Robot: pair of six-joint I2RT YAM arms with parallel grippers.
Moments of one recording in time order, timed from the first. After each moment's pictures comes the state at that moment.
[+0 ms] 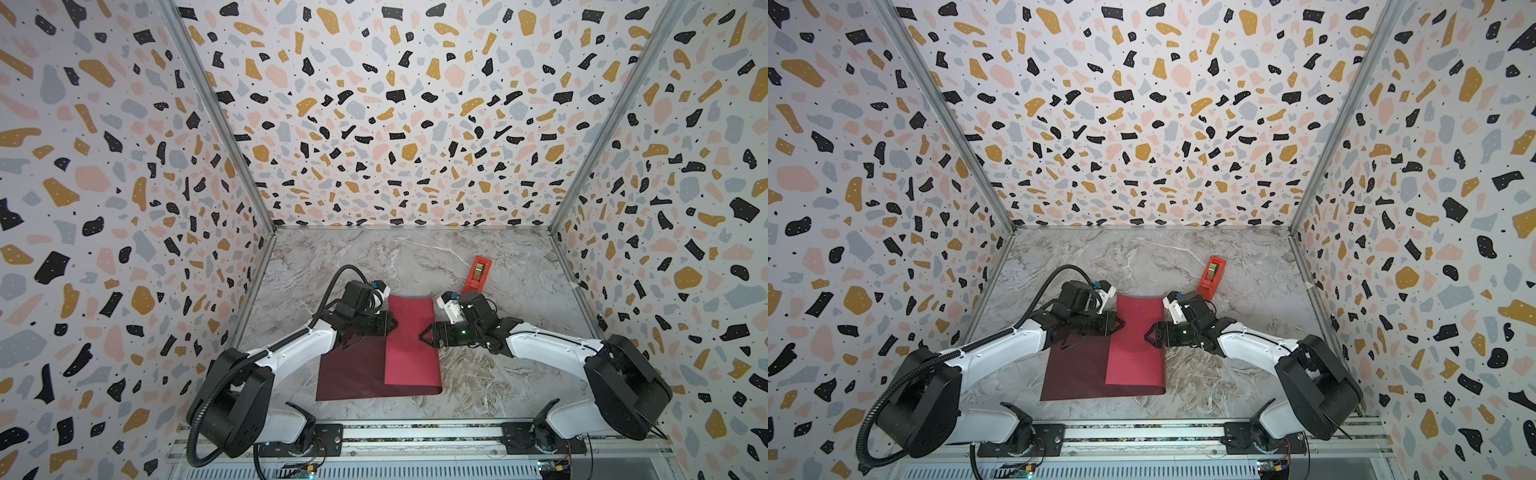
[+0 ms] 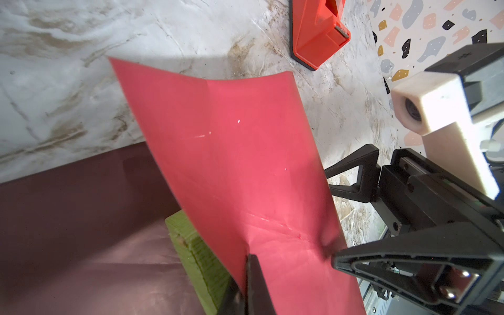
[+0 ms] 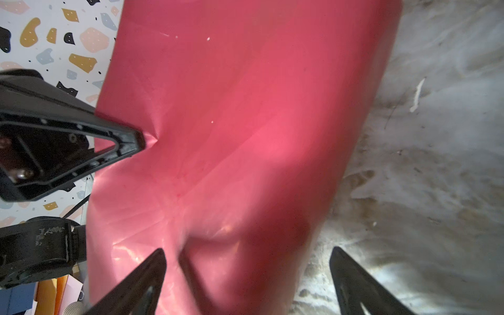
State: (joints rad) left arm -0.50 1.37 0.73 -0.20 0.47 -0.43; right arm 0.68 1.44 0.69 -0.07 -0.44 0.55
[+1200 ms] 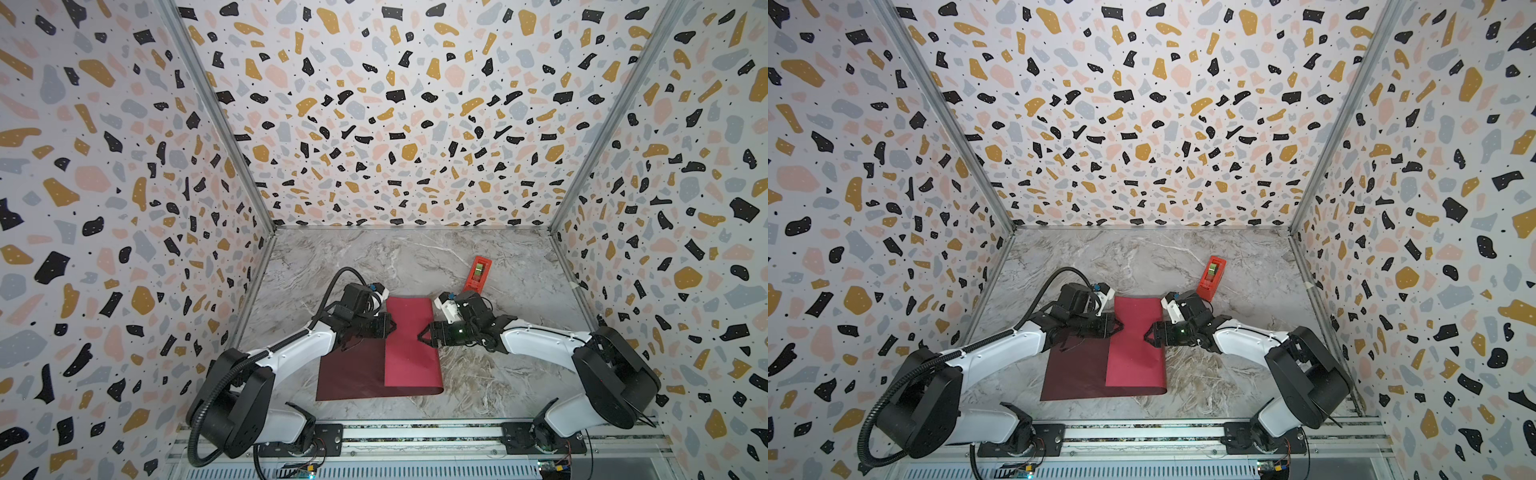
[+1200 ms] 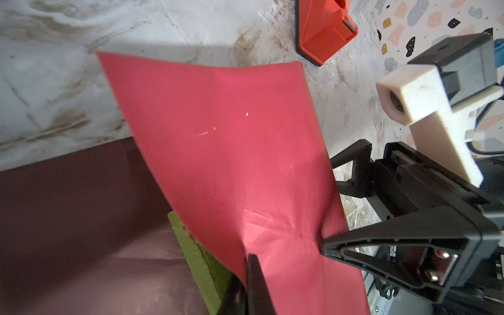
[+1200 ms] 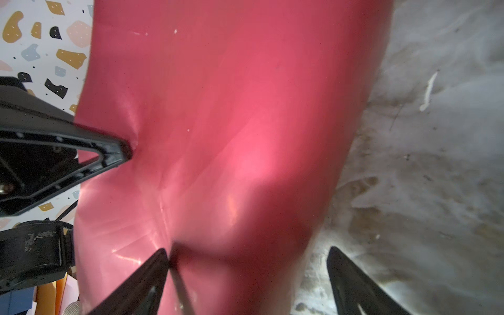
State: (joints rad) left arm -0.49 1.37 0.70 -0.18 0.46 -0.43; right arm 0.67 1.51 0.71 -0.06 -0.44 0.54
